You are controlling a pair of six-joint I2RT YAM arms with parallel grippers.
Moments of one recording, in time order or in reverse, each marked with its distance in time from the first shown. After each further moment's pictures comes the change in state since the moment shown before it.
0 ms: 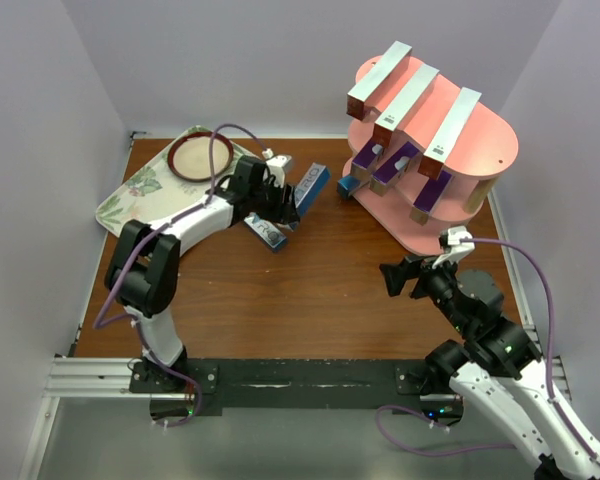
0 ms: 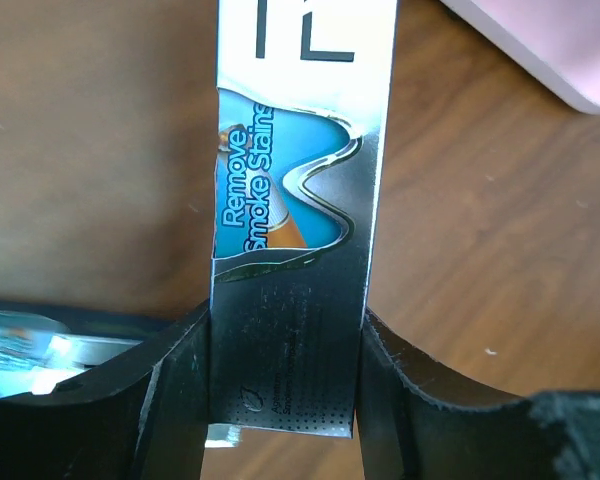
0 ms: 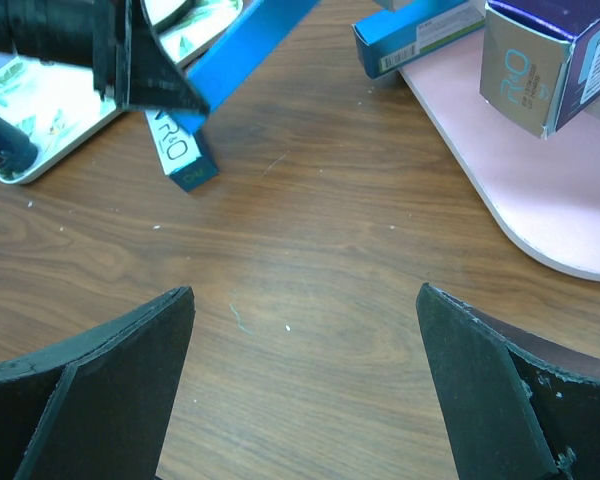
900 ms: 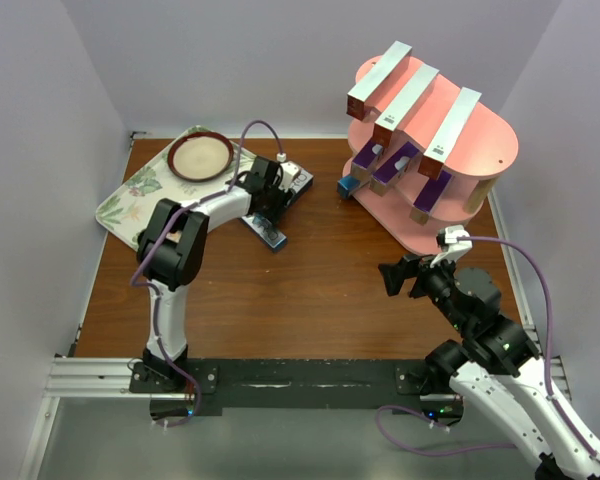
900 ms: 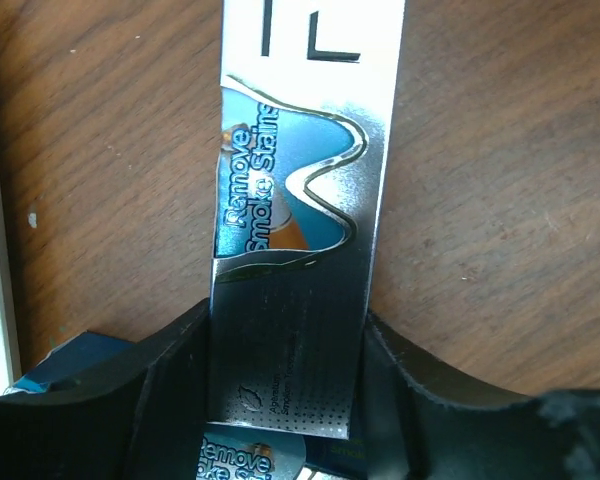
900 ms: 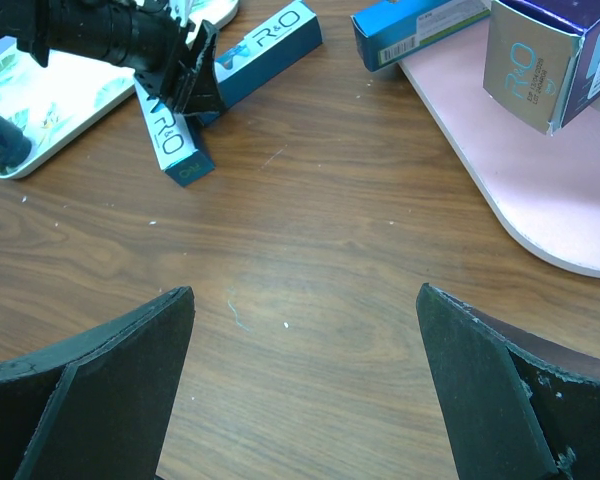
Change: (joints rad) left arm 0.002 0.272 0.195 -0.082 -0.371 0.370; right arm 0.000 0.019 0.000 0.000 -0.001 0.000
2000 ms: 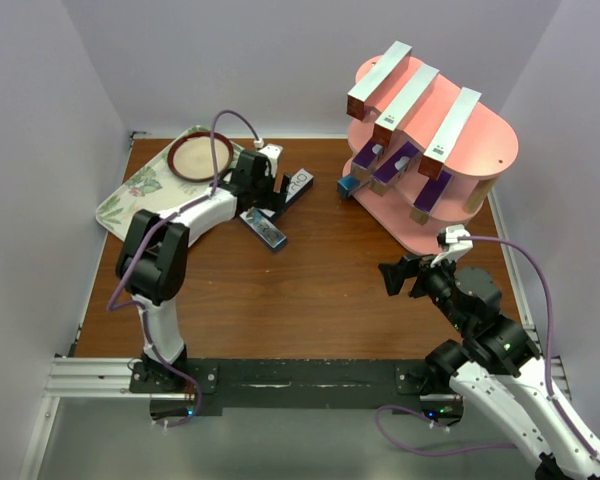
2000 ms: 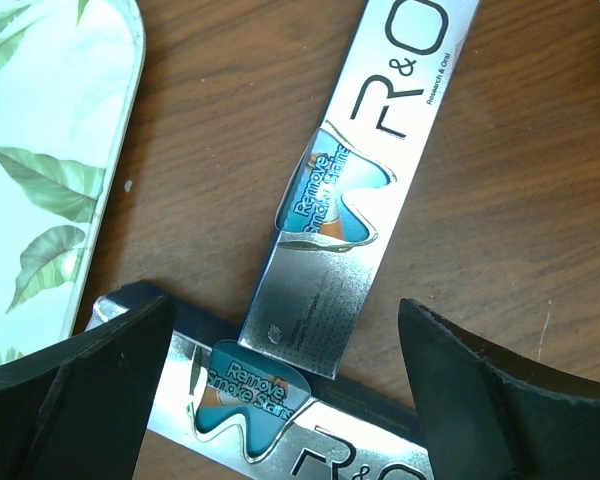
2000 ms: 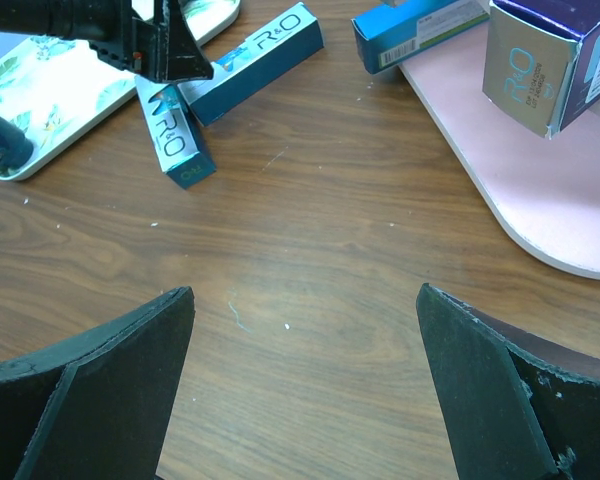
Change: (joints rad) left arm 0.023 -0.171 -0.108 0.103 -0.045 -0.241; right arm 0.000 0.002 0.006 0.000 0.000 0.000
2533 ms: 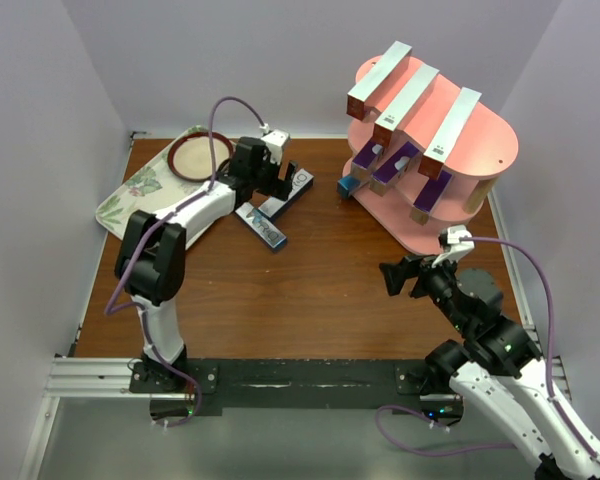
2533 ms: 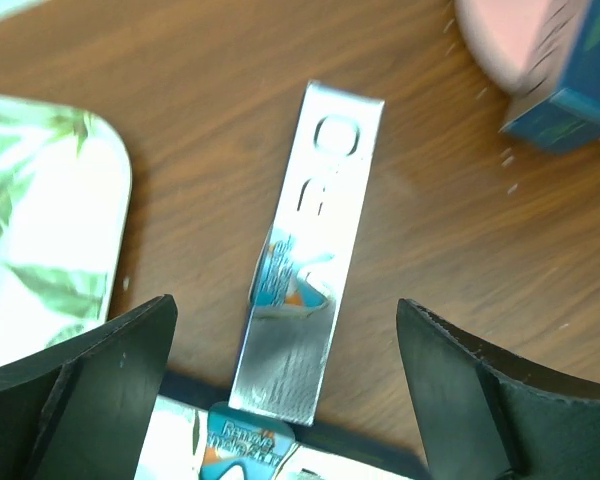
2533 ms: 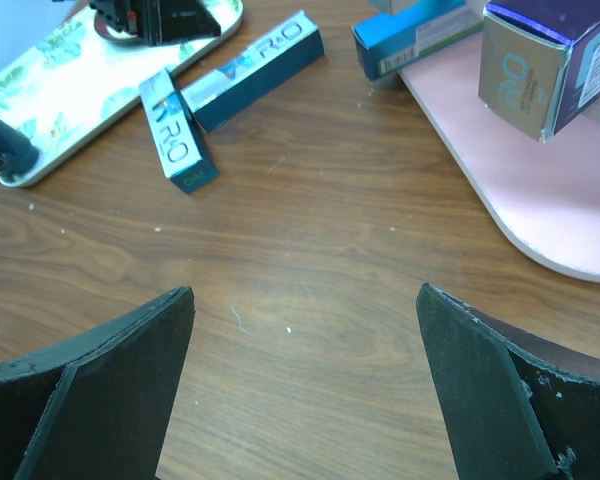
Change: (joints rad) left arm 0.006 -0.014 0.077 0.070 0.124 0.074; right arm 0.000 -0.014 0.000 0.000 0.003 0.003
